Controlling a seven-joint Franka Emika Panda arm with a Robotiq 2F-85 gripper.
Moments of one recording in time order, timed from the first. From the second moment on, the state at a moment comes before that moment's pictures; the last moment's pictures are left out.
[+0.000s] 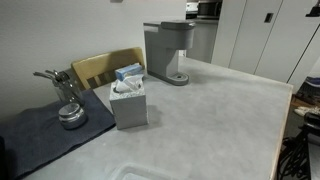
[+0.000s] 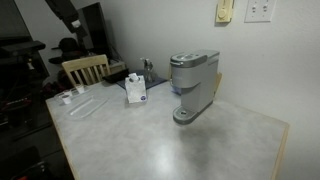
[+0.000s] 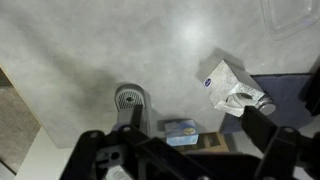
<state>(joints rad) -0.01 -0.74 -0.03 -2.55 0.05 2.17 0.06</state>
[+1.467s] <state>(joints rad) -0.02 -0.49 -0.06 -2.49 -0.02 2.40 -0.06</state>
